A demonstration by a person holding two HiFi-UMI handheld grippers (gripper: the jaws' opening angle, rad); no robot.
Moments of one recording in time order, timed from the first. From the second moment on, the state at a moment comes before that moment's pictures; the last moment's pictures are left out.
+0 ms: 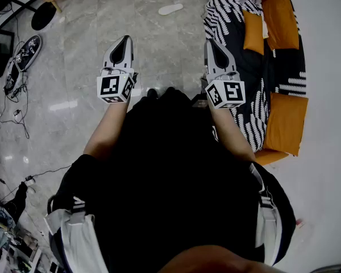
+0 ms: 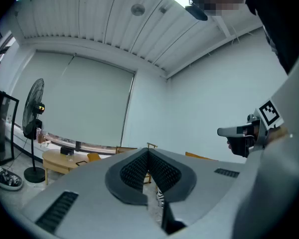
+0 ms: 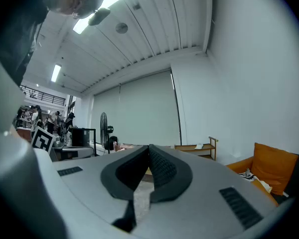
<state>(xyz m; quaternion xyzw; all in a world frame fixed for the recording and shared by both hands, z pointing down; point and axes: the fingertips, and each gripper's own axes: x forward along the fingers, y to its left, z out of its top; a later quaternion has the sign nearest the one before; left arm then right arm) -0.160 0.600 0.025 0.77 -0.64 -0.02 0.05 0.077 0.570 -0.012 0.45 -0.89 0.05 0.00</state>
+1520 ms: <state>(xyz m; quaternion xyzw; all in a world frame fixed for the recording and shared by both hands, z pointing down) -0.044 0.522 -0.009 0.84 -0.54 0.01 0.05 0.184 0.514 0.038 0.42 -0.90 0.10 0.04</state>
